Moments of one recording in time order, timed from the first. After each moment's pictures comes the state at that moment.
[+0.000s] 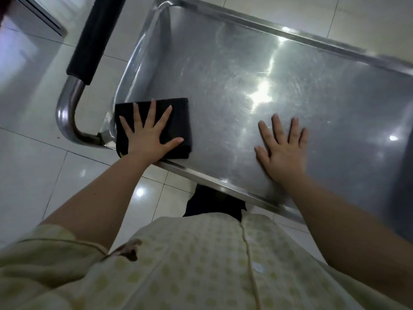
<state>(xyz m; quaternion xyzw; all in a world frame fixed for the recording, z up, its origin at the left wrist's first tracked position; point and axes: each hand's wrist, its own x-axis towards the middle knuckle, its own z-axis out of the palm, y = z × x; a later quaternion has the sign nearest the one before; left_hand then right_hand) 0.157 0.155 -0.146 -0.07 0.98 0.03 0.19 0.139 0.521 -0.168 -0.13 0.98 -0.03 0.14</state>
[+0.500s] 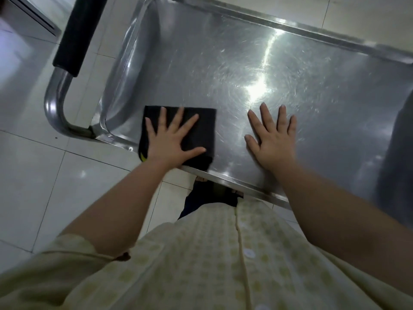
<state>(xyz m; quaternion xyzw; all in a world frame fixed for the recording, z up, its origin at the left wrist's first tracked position) 0.175 0.231 -0.141 0.01 0.98 0.03 0.22 0.139 0.524 -0.166 -0.13 0.98 -0.05 0.14</state>
